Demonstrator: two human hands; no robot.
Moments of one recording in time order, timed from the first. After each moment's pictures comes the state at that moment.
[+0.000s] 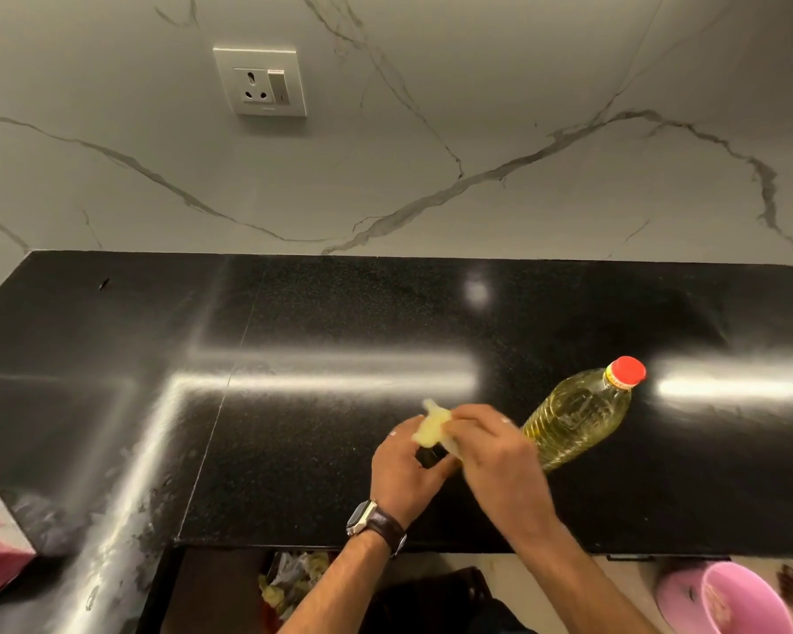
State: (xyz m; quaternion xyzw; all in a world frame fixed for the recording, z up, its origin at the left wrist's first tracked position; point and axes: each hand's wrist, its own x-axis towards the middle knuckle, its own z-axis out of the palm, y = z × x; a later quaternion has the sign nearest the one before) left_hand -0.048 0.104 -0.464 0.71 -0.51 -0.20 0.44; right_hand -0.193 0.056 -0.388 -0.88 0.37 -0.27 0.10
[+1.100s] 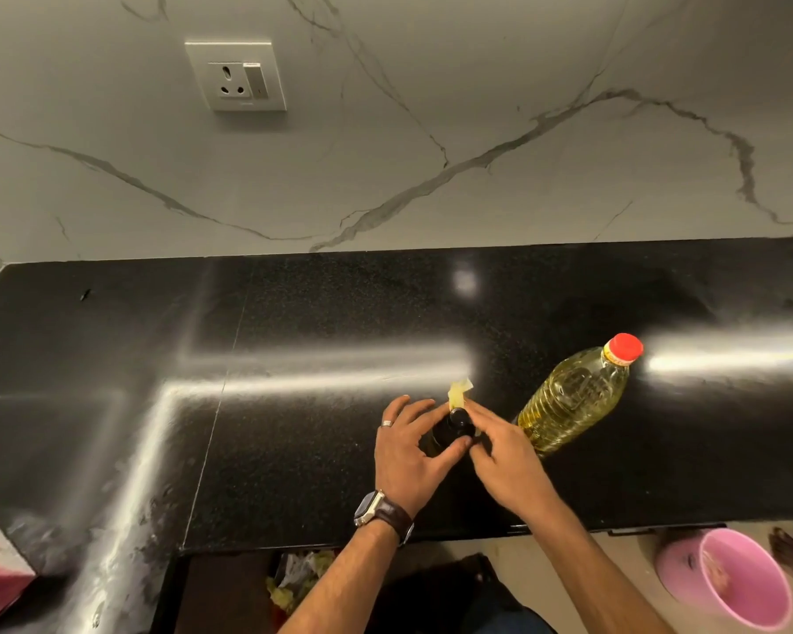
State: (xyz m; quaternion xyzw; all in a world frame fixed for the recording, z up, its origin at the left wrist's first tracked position) left_hand -0.045 0.102 -0.468 0.72 -0.53 -0.16 0.40; right_hand -0.201 0.046 -0.420 -0.78 0.46 -0.18 0.39
